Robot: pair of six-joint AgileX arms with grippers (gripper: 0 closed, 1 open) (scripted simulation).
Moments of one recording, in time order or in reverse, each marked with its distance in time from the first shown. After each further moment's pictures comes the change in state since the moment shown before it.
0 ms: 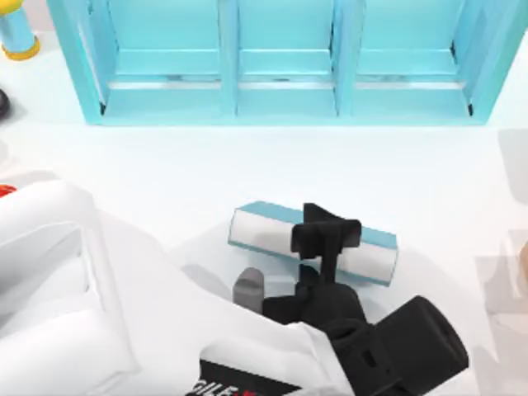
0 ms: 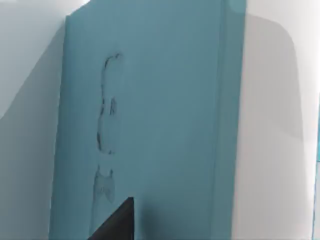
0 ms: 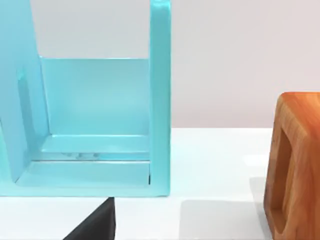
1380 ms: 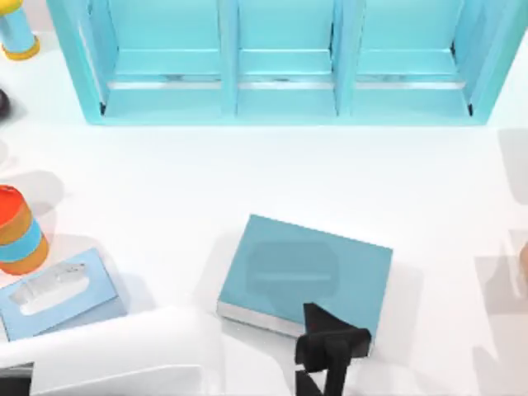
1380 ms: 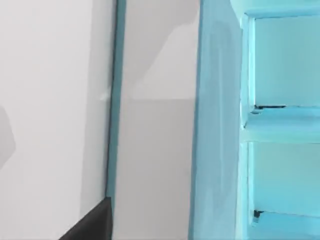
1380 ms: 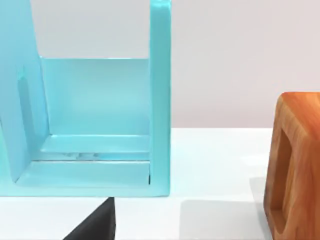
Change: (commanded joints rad) left arm -0.276 0.148 0.207 -1.047 0.005 -0.966; right arm 0.000 0.000 0.000 0.000 0.000 0.000
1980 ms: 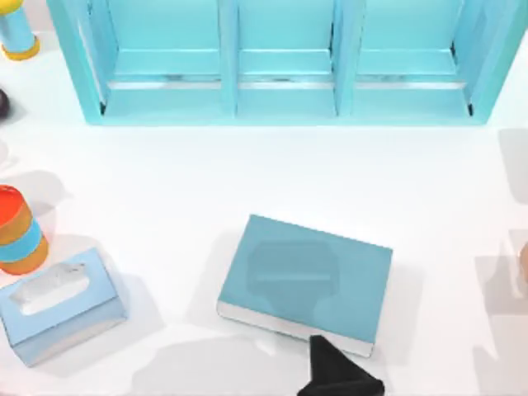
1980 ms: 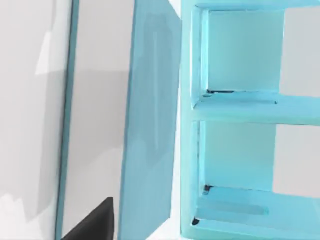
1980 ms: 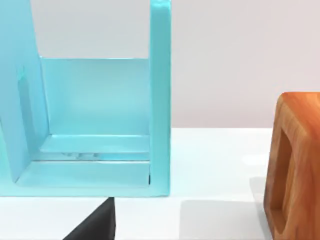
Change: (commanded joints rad) left arm -0.158 0.016 0.118 -0.512 -0.006 -0.488; right arm 0.000 0.000 0.000 0.000 0.000 0.000
